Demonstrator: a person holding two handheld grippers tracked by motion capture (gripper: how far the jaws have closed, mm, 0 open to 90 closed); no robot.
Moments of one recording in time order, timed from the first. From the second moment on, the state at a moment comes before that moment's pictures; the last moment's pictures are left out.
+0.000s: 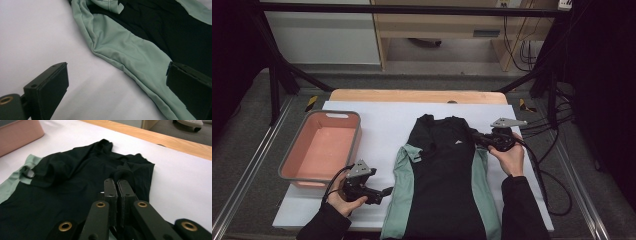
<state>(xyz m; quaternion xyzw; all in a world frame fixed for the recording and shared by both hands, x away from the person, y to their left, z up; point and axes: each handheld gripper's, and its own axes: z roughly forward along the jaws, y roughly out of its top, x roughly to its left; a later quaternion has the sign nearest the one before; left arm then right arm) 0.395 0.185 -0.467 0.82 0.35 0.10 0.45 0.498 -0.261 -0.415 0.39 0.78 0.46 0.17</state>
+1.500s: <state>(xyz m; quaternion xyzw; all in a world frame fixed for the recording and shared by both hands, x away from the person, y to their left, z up) 0.394 0.182 -0.470 0.82 0.34 0.09 0.44 0.472 -0.246 -0.421 0.38 0.79 0.44 0.18</state>
